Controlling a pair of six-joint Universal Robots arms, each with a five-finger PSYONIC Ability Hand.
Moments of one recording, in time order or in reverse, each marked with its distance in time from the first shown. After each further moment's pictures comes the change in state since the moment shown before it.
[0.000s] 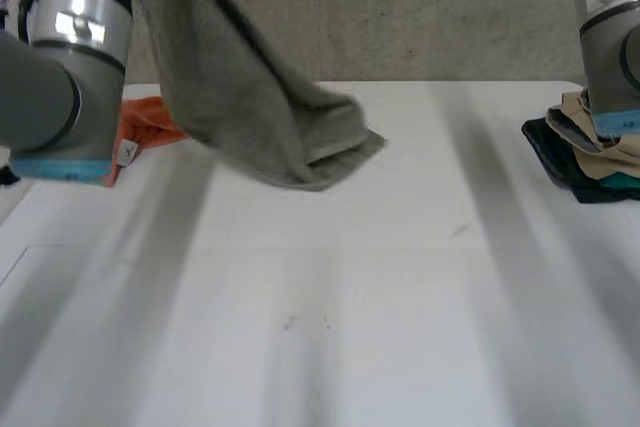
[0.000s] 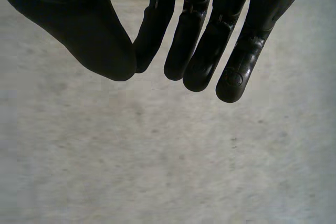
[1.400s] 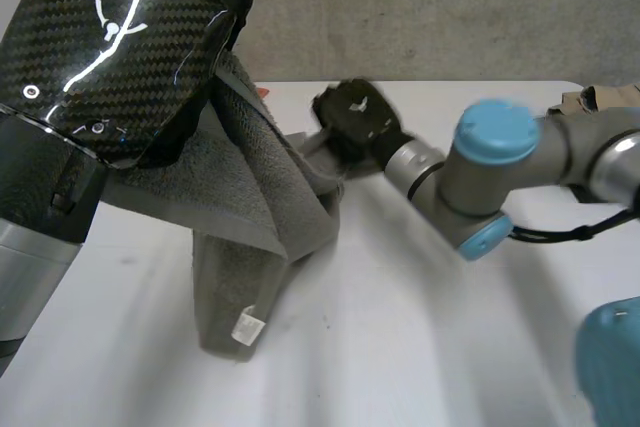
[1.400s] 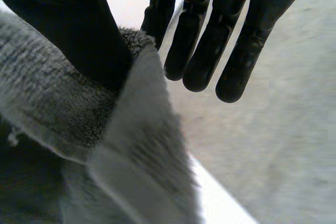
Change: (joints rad) left arm -0.165 0.698 -0.605 -0.290 0.192 0.021; right arm 0.267 0.381 -0.083 0.260 -0.260 0.662; left_hand 0.000 0.000 0.000 0.000 0.000; right_hand -0.014 0.006 0.001 0.000 -0.020
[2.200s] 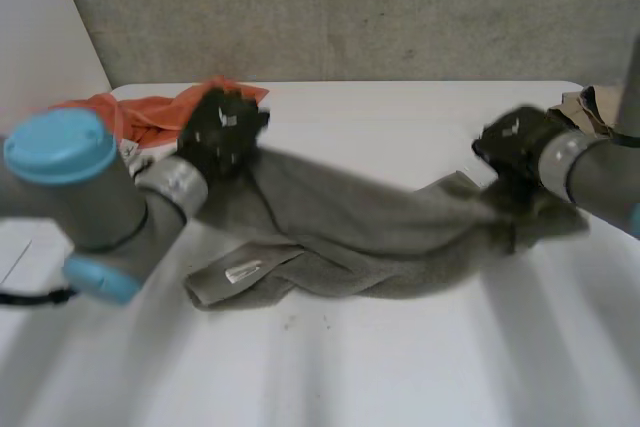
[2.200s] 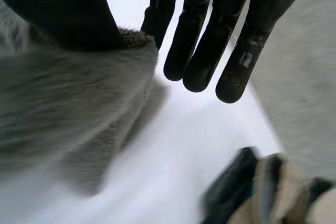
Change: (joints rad) left arm 0.129 -0.894 0.460 0.018 -0.018 -0.004; right arm -0.247 -0.366 0.209 0.707 0.275 -0.605; left_hand 0.000 0.000 0.000 0.000 0.000; right_hand 0.000 0.000 0.000 0.000 0.000
